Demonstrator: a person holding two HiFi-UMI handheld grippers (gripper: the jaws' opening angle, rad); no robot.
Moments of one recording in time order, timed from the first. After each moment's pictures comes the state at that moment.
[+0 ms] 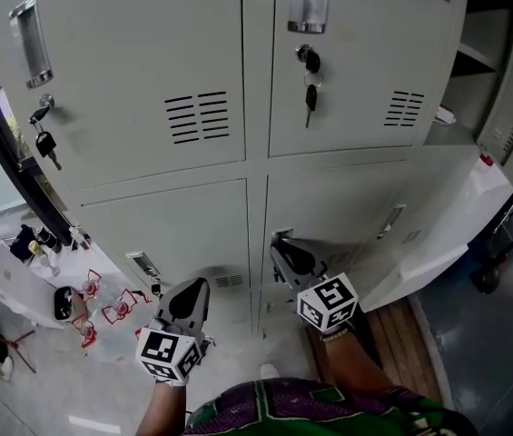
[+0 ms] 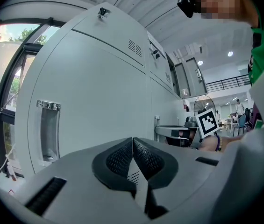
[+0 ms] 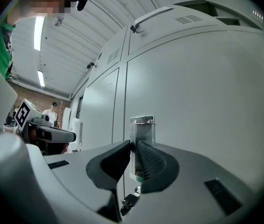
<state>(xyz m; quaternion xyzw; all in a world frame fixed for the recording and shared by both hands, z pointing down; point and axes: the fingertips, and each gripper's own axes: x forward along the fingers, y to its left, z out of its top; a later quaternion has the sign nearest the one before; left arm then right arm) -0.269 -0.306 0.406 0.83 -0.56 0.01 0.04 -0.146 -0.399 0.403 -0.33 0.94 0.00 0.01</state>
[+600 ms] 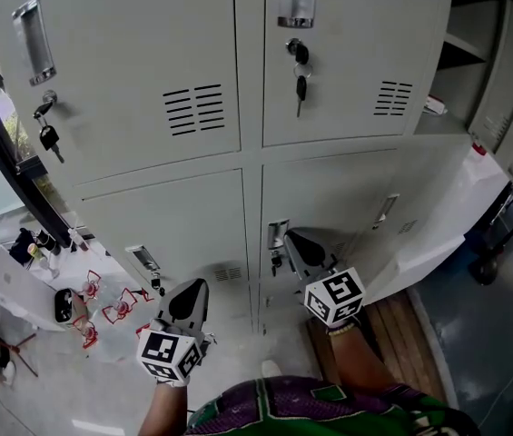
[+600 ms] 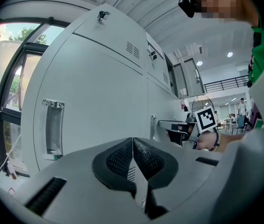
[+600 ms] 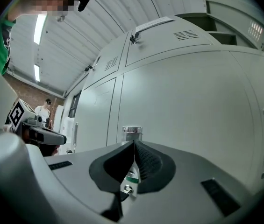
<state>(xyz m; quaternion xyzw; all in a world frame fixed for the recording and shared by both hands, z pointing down) -0.267 -0.287 0.412 0.83 -0.56 0.01 0.04 -0.117 -0.393 0.391 -0.38 0.92 0.02 0.02</state>
